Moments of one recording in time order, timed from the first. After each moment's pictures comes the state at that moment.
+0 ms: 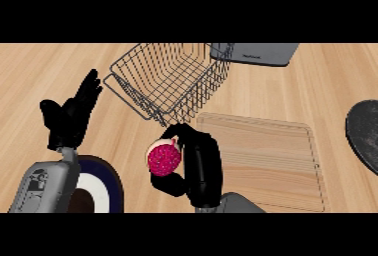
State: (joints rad) left arm -0.29 0.17 0.06 -1.43 -0.04 0.04 0.16; right arm -0.44 0.00 0.81 -1.53 0.76 -0.74 0.72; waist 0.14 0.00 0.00
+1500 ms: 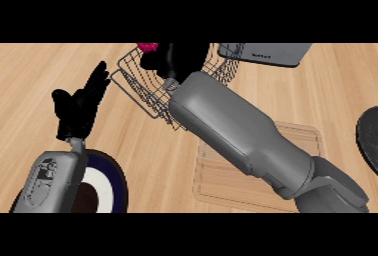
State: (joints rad) left arm -0.36 0.16 0.04 -1.39 -0.06 0.04 0.17; right arm -1.30 -0.01 0.60 -0.82 0.78 -0.77 1.17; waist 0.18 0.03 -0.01
